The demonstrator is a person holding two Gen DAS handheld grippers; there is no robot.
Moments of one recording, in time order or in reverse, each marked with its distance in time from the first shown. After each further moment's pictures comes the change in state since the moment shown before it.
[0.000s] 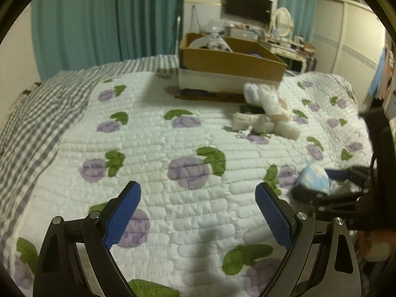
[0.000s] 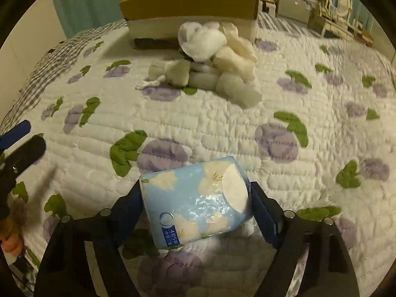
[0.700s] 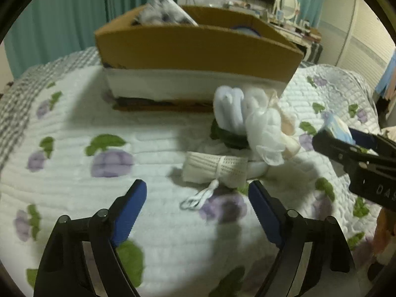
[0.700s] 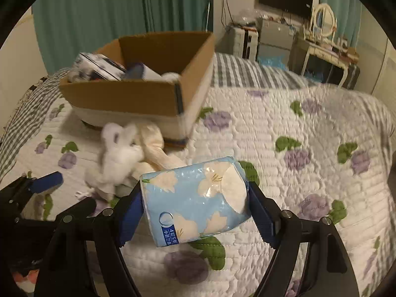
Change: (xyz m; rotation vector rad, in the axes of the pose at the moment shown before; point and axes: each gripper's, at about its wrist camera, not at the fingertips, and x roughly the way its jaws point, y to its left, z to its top) left arm 0.111 -0.072 0.074 -0.015 0.142 -0.015; right arm 0.004 -0.090 0.104 0.037 -0.151 -0.073
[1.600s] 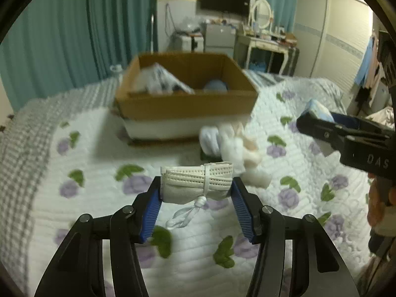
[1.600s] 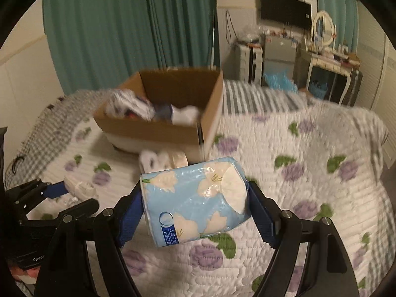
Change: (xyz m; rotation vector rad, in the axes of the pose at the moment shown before) left arm -0.084 0.010 0.006 0.118 -0.092 -0.063; right arm -0.082 0.015 0.016 0.013 -0.143 0.064
